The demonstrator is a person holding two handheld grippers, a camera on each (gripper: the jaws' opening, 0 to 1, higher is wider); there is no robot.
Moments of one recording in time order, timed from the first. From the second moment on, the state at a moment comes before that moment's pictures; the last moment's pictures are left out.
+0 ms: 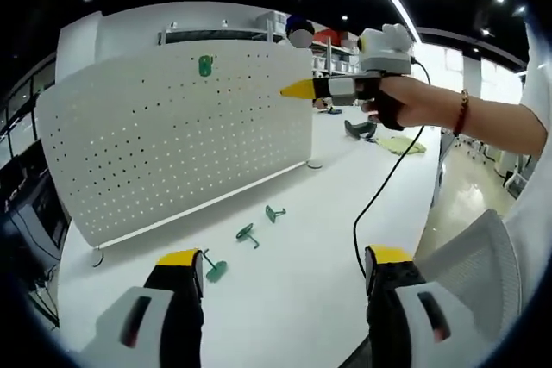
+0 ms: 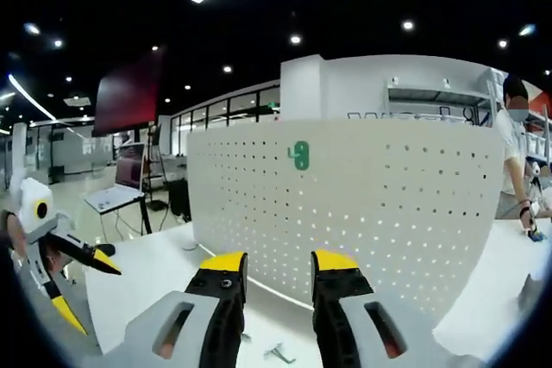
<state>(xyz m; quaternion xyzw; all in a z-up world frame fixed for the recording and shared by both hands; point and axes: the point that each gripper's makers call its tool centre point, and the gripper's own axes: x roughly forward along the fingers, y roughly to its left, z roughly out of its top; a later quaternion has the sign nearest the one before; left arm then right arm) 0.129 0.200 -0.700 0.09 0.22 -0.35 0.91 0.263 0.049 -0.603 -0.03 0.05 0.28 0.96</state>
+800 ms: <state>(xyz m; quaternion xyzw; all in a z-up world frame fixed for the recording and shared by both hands) 0.175 0.221 -0.735 0.13 0.27 -0.42 0.86 0.224 0.062 -0.632 -0.02 0.08 0.24 0.97</state>
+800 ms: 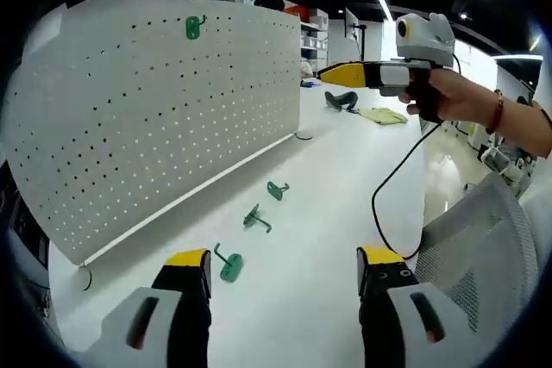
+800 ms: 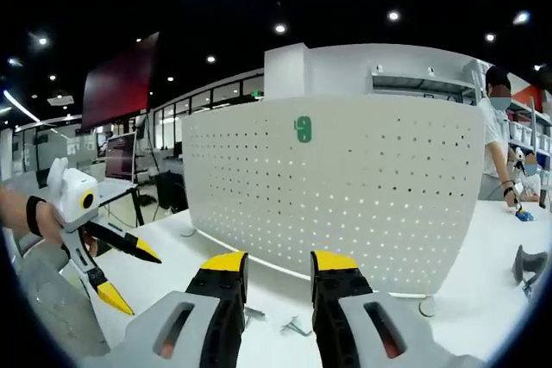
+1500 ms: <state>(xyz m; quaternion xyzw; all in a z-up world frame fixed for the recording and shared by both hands) 0.195 0.216 -0.773 0.17 0.31 -0.46 0.82 0.204 0.055 -0.656 -0.01 0.11 0.23 0.97</state>
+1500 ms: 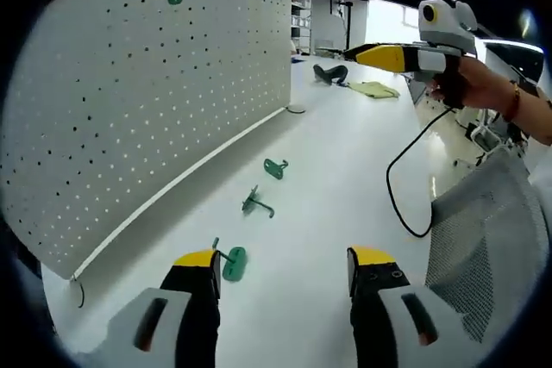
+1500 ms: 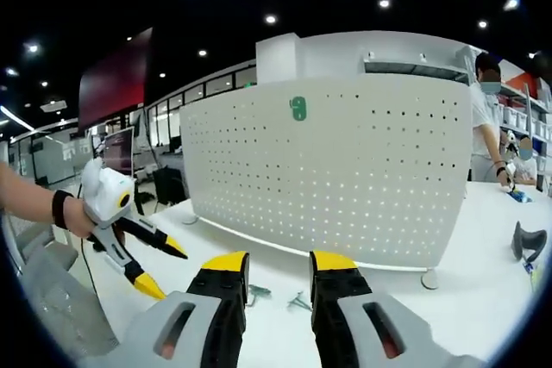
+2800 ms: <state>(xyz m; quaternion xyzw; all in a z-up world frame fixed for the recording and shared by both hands) 0.248 0.231 -0.818 0.20 0.37 -0.45 0.78 0.194 0.066 -0.706 0.04 0.17 0.24 0.96</state>
